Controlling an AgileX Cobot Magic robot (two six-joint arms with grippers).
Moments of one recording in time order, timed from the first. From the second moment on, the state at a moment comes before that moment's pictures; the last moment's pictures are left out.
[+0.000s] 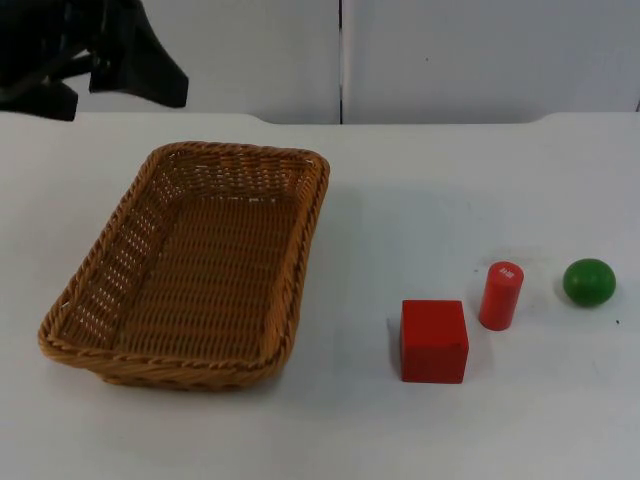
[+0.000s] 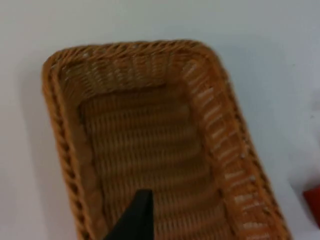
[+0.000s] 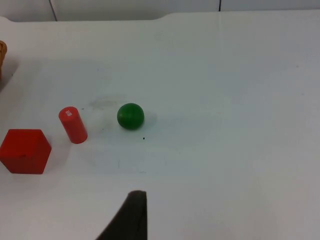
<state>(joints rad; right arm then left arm) 0.06 0.00 -0.51 -0.02 1.09 0.02 -0.08 1.53 -0.95 -0.86 0.55 0.79</state>
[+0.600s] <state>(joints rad) 0.06 0.00 -0.51 -0.02 1.08 0.02 -0.08 1.76 -1.05 -0.72 0.49 0.68</state>
